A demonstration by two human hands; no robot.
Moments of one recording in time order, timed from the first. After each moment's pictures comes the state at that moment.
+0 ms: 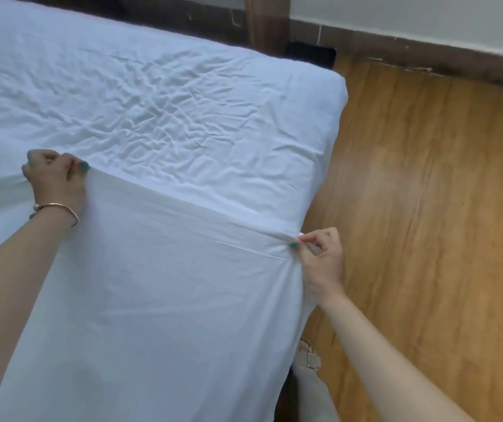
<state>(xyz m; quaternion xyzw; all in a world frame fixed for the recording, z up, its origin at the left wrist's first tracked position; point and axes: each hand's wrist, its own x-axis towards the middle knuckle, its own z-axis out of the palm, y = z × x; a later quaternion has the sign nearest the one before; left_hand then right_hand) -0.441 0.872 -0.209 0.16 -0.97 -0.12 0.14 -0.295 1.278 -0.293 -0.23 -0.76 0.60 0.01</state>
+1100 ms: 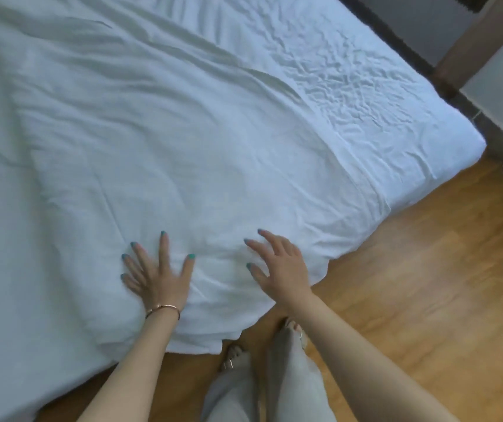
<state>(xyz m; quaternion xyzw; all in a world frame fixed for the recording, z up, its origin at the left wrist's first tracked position) 0.084 0.993 -0.217 0.57 -0.81 -0.17 -0.01 -0.075 1.169 -0.207 0.44 -0.86 0.22 -0.12</state>
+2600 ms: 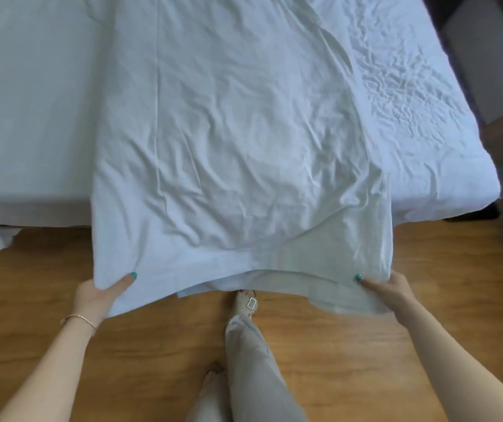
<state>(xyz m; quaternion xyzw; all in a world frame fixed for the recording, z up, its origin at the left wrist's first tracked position) 0.282 1.225 -0.215 0.75 -0.41 -0.48 0.18 -0.188 1.451 -0.203 0.05 -0.87 0.30 -0.40</state>
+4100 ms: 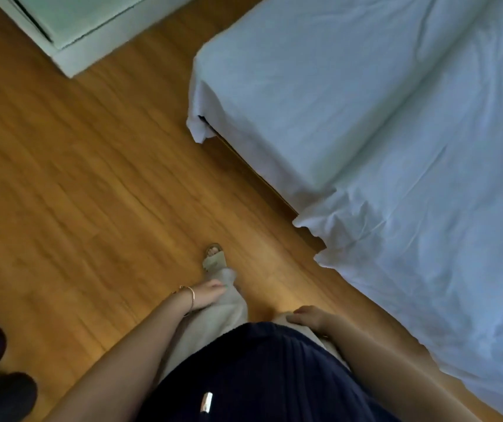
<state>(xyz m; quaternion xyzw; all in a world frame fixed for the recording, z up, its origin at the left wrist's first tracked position) 0.494 1.305 -0.179 0.67 -0.32 -0.66 -0.09 0.217 1.245 -0.170 0.50 -0.54 -0.40 -0.55</state>
